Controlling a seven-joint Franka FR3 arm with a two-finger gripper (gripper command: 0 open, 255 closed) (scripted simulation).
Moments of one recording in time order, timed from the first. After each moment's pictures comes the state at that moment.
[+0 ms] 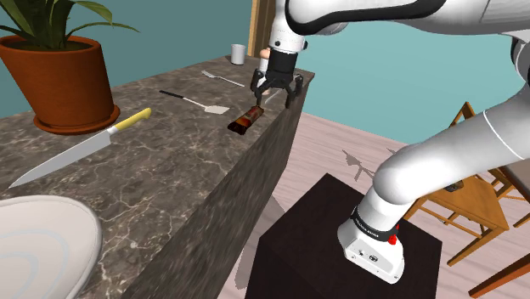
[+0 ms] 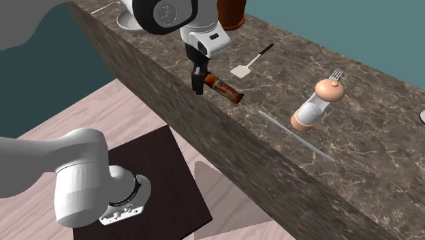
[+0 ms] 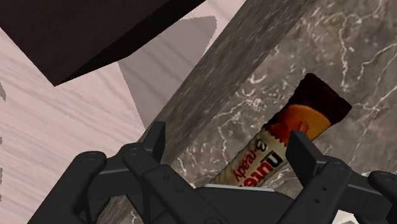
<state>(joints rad) -0.15 -0.49 0.30 -2.27 0.18 1.80 0.71</state>
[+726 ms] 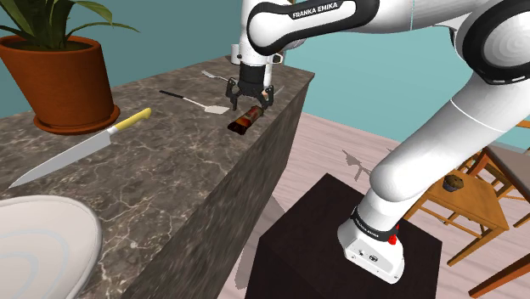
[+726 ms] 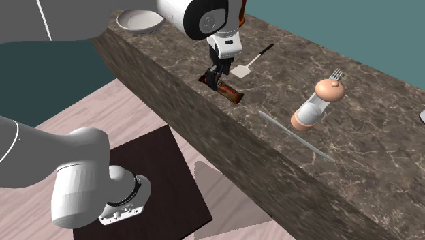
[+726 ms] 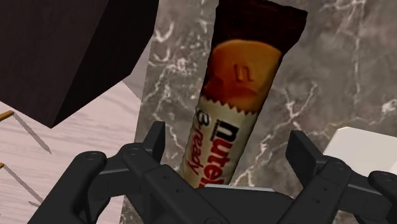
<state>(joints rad) -0.25 -0.20 0.46 -2.14 0.08 1.95 1.20</state>
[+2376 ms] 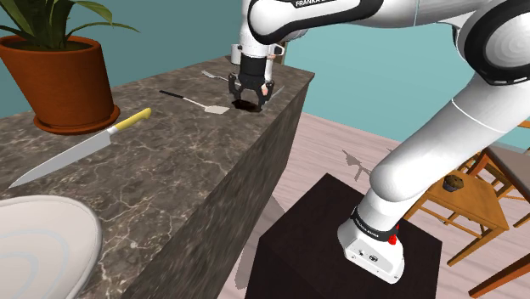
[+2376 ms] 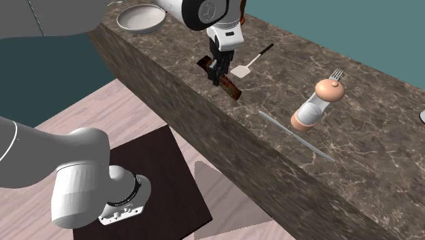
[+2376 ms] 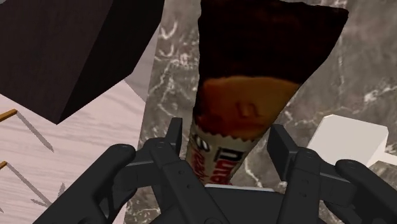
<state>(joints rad) -0.25 -0.21 0.46 -2.09 0.08 1.89 1.20</state>
